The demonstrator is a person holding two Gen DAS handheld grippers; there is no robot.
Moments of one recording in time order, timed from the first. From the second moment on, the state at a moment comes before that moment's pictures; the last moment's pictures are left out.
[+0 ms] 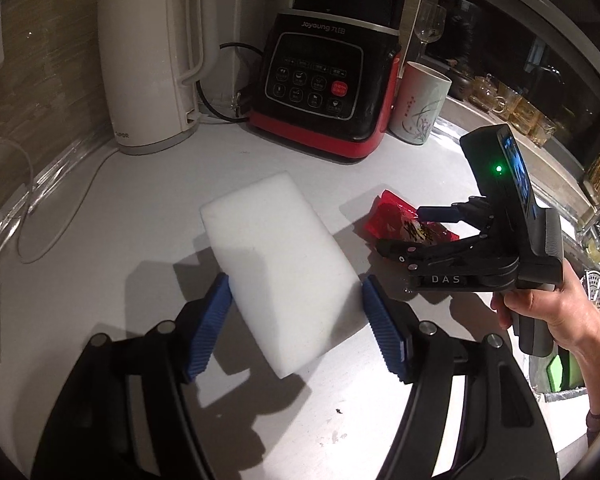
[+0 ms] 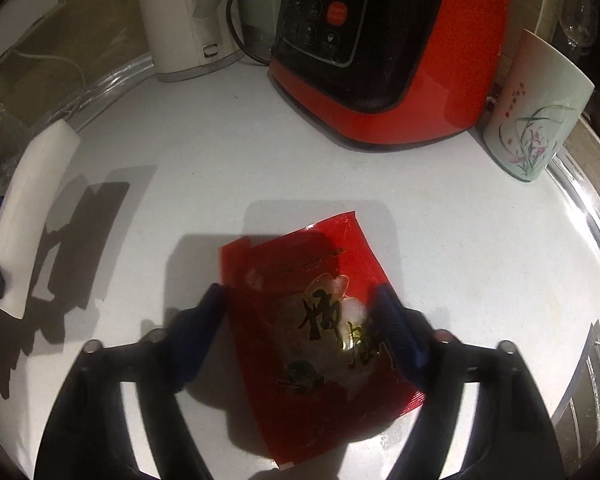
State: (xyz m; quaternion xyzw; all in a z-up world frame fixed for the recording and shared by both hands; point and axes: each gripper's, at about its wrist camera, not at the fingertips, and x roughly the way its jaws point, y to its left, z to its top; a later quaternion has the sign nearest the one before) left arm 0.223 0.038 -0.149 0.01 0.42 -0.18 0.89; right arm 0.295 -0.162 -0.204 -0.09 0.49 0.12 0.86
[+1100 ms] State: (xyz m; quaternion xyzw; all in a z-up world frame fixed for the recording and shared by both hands) left arm 0.003 0.033 -0.104 0.00 0.39 -0.20 0.90; right arm -0.018 -0.152 -0.117 0.03 0.41 0.17 0.90
